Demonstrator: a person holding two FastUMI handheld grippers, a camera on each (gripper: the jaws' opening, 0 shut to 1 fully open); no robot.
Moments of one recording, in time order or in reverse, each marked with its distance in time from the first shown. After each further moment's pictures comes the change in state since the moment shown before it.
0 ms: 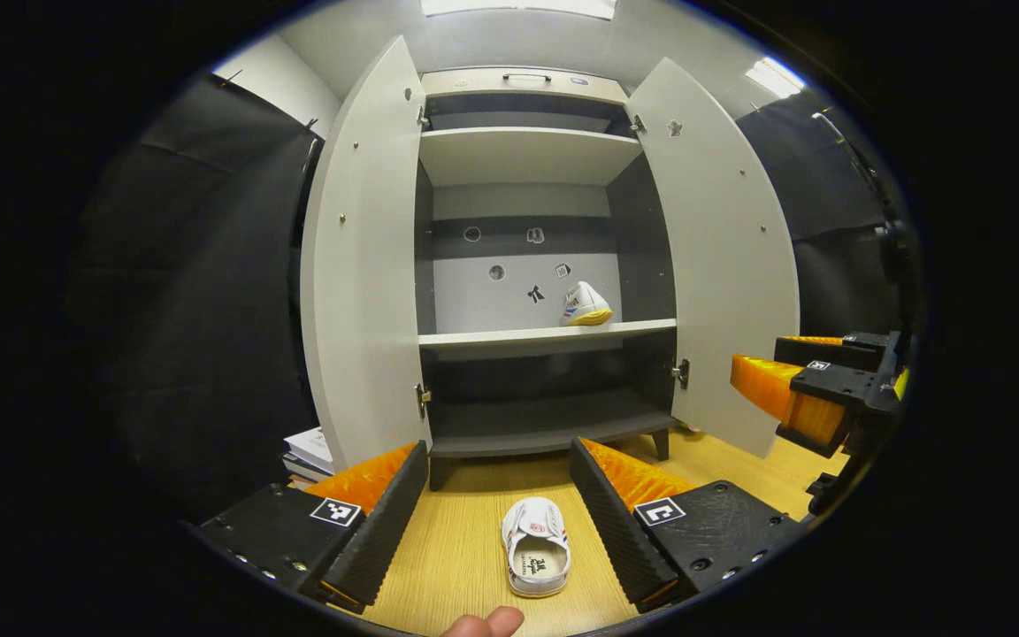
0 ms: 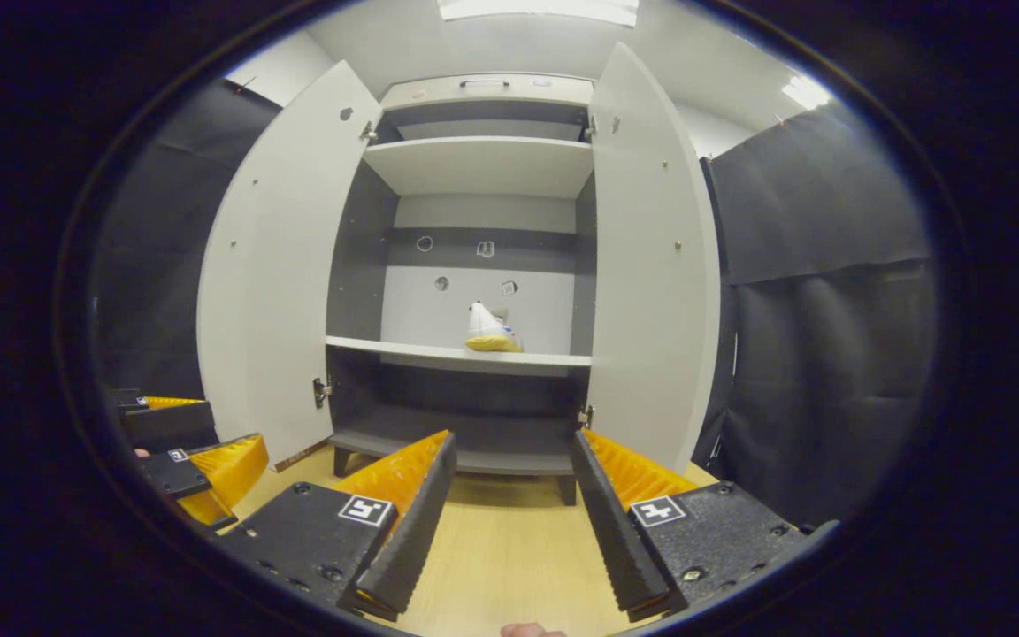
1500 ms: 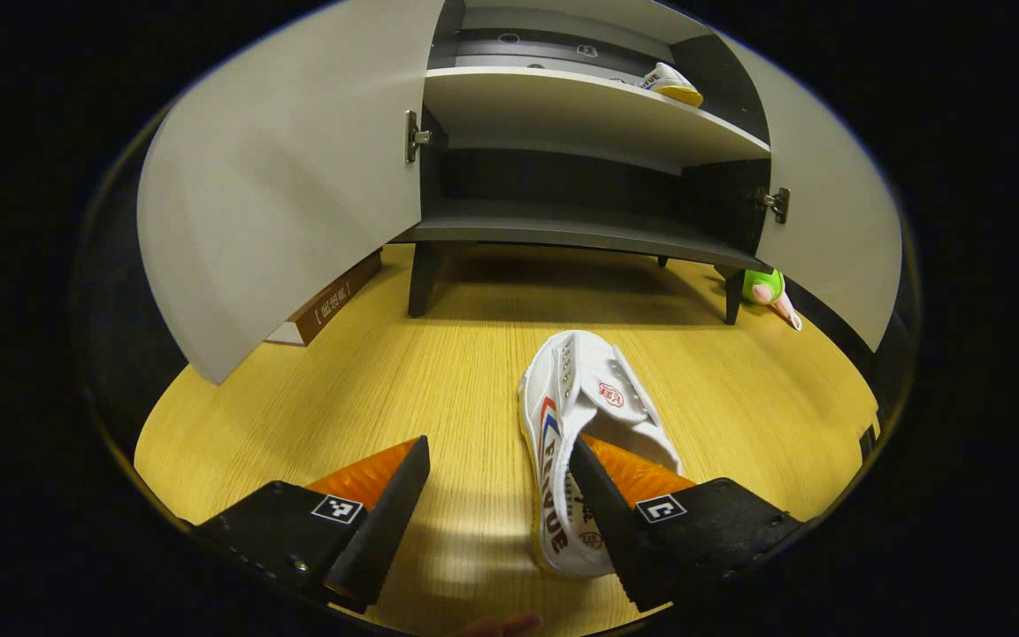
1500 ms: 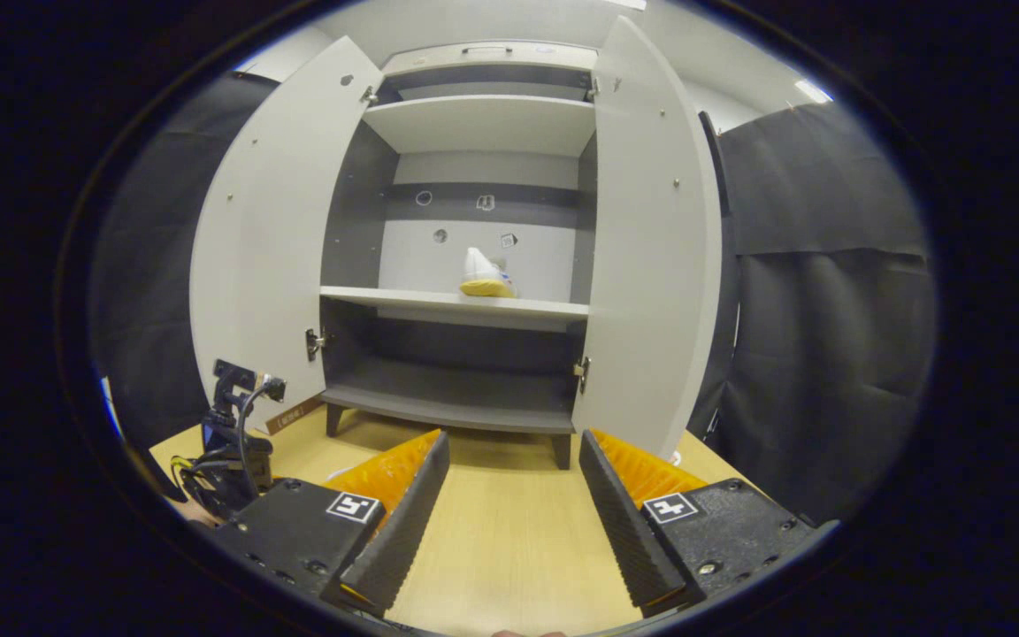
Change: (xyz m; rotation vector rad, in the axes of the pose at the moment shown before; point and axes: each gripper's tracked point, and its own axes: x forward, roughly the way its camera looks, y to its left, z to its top) left arm 0.094 0.019 -0.235 -0.127 0.540 0.014; right arm 0.004 -0.013 -0.049 -0.033 0.147 -0.001
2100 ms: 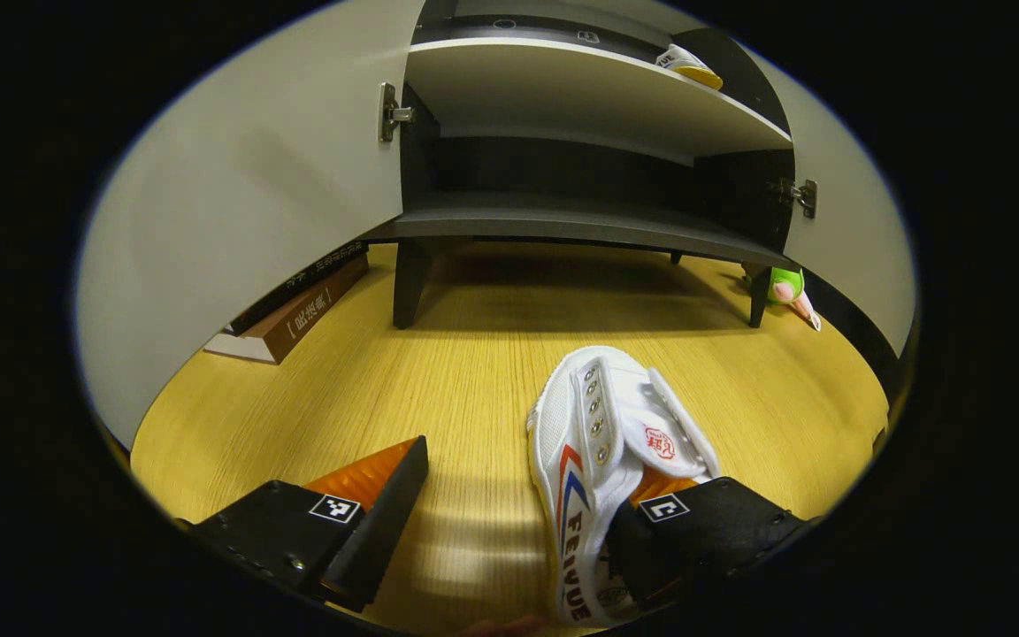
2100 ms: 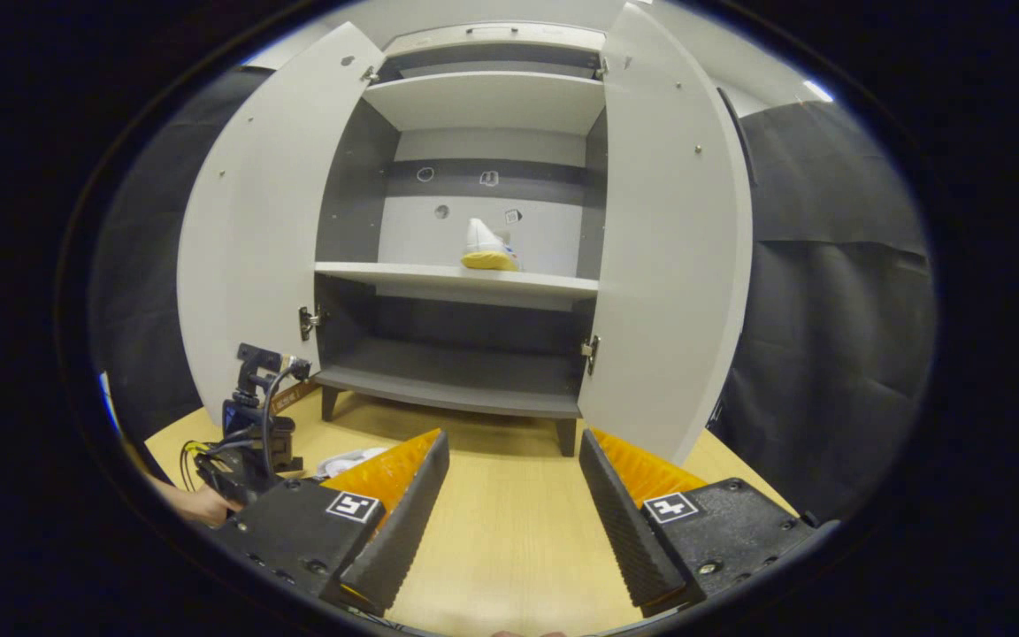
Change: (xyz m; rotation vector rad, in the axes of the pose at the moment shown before) left arm 0.047 0.001 0.009 0.020 0.005 -0.009; right arm 0.022 0.002 -0.017 -0.012 0.058 0.001
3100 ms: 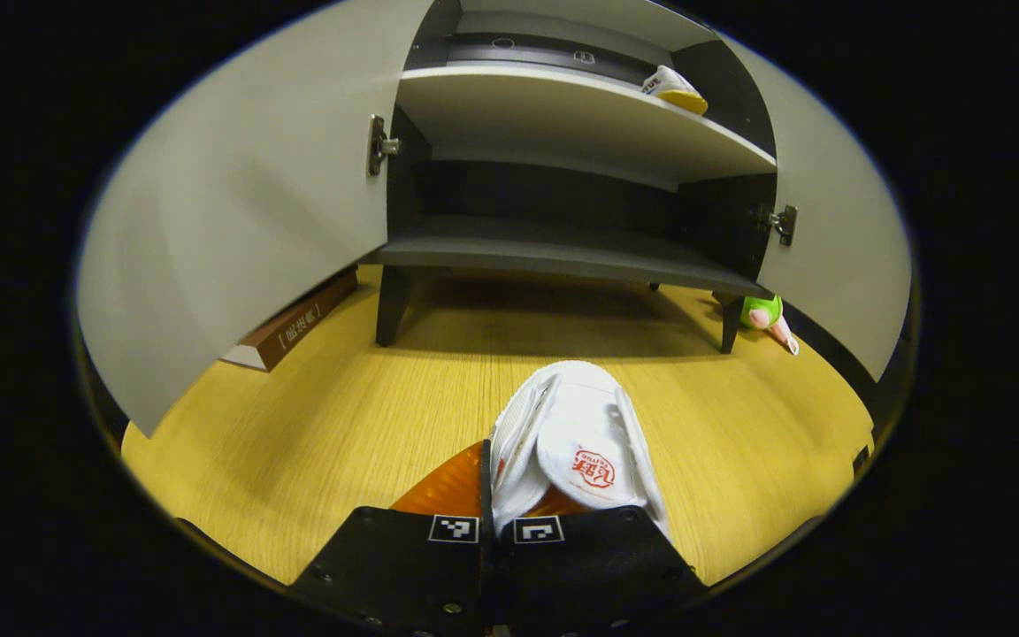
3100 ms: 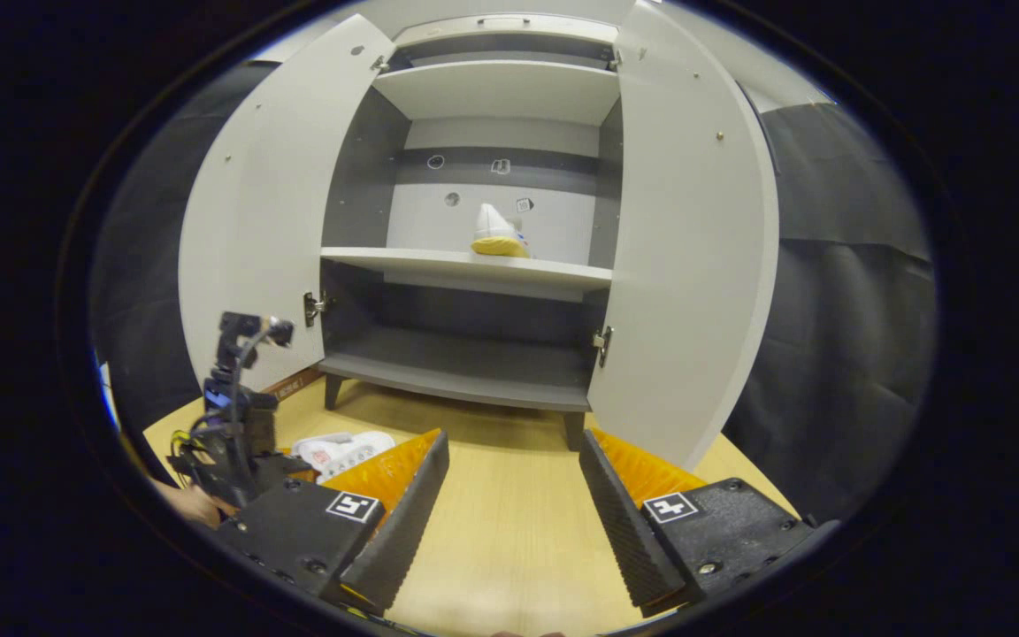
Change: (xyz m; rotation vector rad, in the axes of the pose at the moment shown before) left arm -0.047 -0.022 0.035 -0.051 -0.109 -0.025; right arm 0.009 0.008 -0.009 -0.017 0.031 0.040
